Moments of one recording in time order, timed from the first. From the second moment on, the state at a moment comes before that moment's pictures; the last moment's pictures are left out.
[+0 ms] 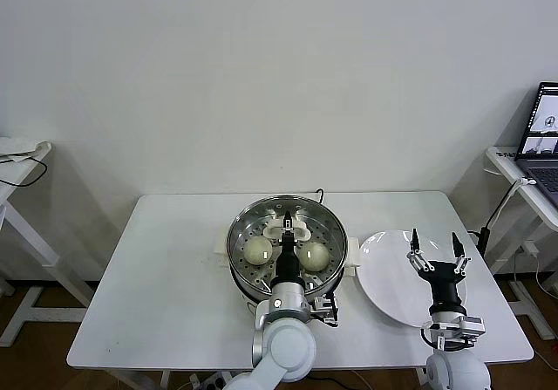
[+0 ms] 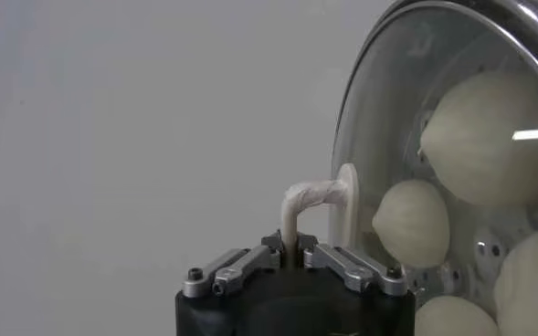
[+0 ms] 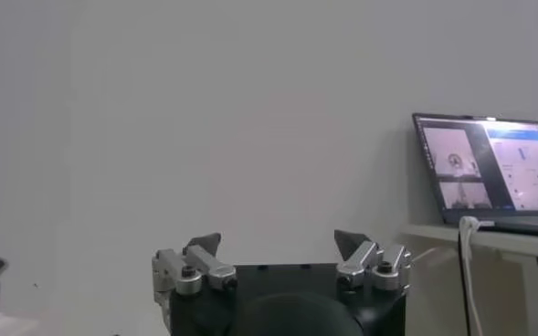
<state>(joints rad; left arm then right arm) 1.00 -1.51 0.22 -1.78 1.67 0.73 0.27 -1.37 1.32 0.68 1.74 0.27 0.32 0.07</state>
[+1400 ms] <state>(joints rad) 1.12 -1.37 0.20 -1.99 1.63 0.68 0.25 -1.34 1.30 0.66 1.69 0.27 0.33 0.06</state>
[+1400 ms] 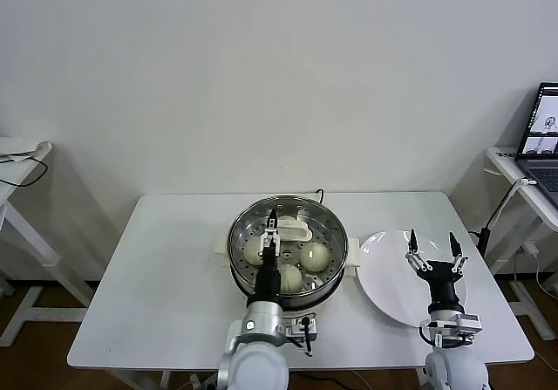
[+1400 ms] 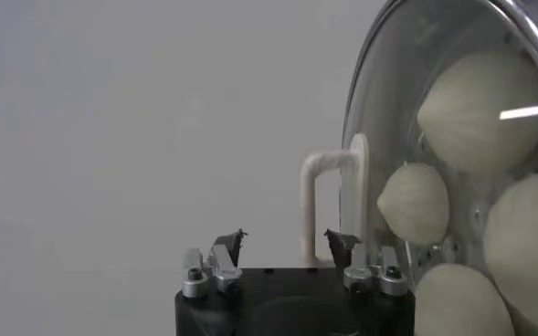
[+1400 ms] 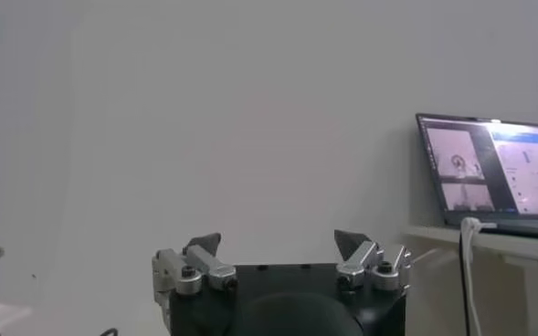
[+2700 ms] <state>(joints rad) 1.57 -1.40 -0.58 -2.26 0.37 0.09 -0.04 -1.40 1.28 0.71 1.92 0.34 0.15 0.03</state>
